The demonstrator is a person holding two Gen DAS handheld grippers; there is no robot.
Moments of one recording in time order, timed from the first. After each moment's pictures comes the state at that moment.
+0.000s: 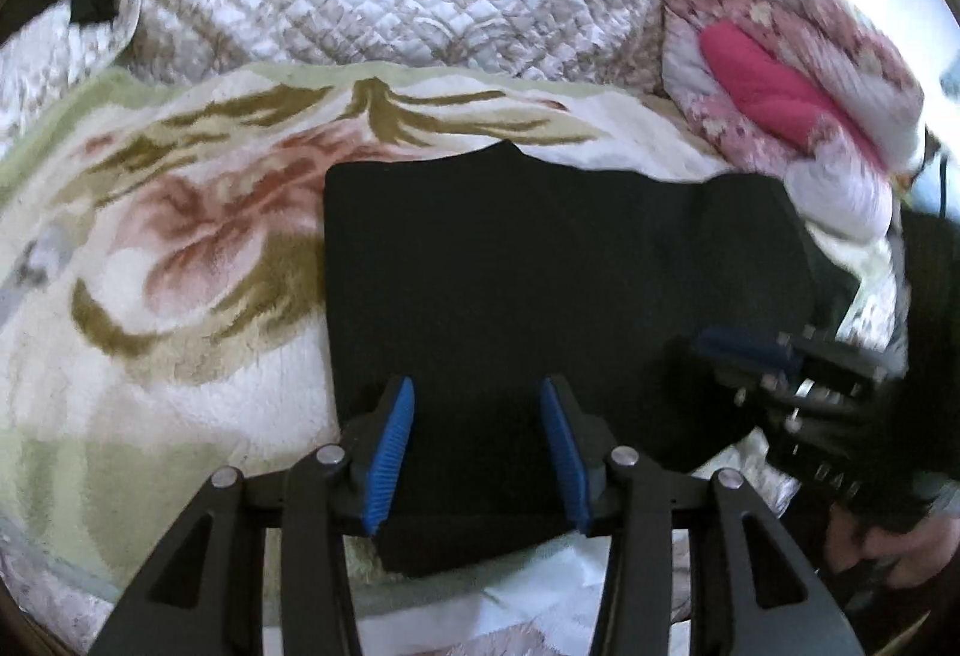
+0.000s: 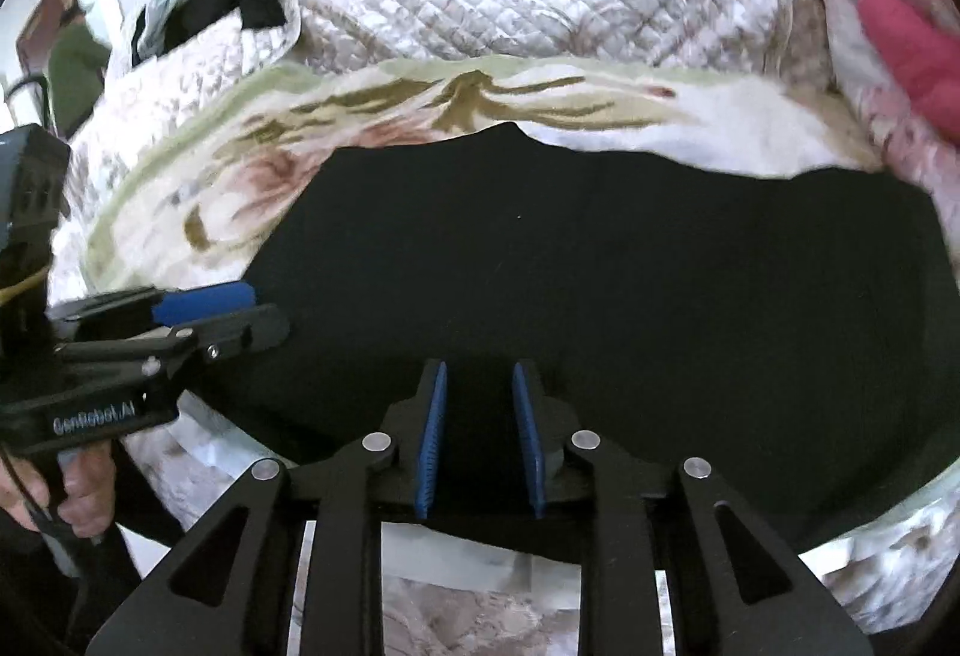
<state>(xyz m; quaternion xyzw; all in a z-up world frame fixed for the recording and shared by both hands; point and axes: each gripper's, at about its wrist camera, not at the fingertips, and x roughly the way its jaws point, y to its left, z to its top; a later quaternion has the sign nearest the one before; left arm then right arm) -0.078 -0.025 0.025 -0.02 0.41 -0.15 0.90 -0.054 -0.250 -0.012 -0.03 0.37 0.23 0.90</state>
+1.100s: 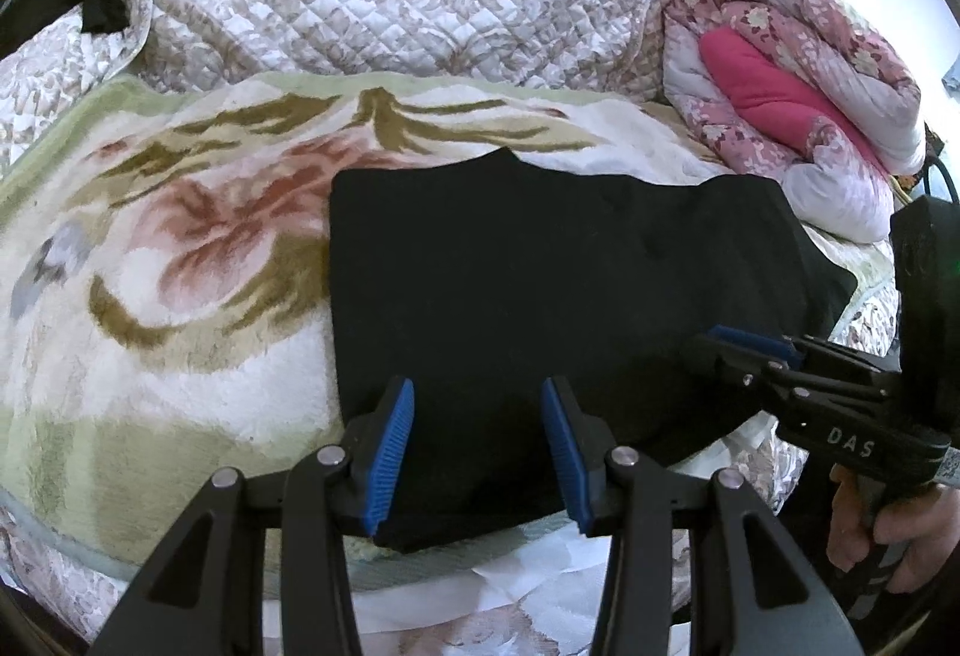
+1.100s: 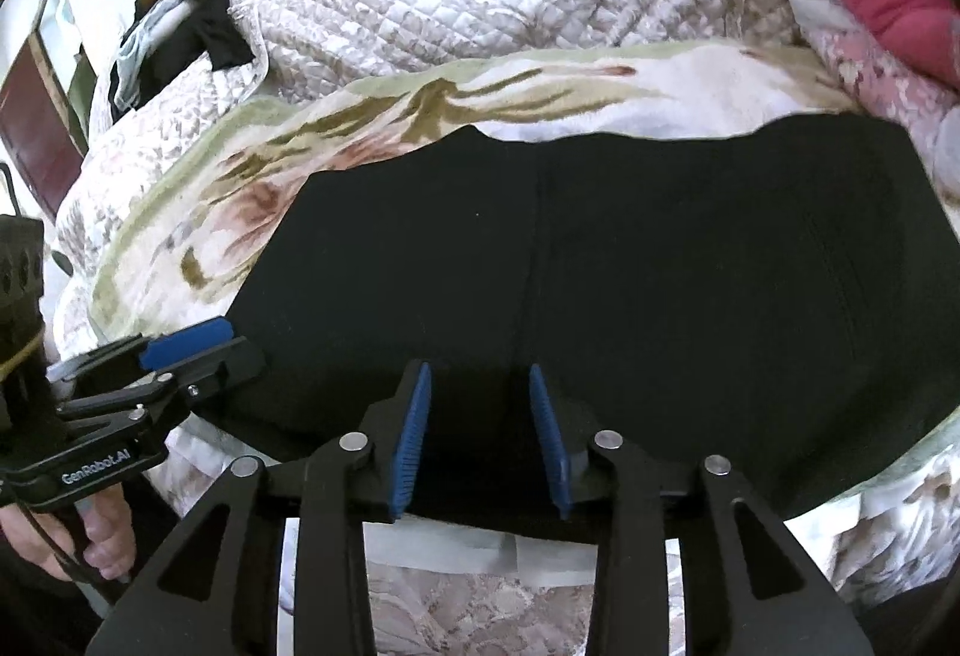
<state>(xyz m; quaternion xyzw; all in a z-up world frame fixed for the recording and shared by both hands) -0.086 -0.024 0.030 -0.04 0.40 -0.14 0.90 -0.048 -0.275 -0.013 0.05 0.39 0.22 0.89</state>
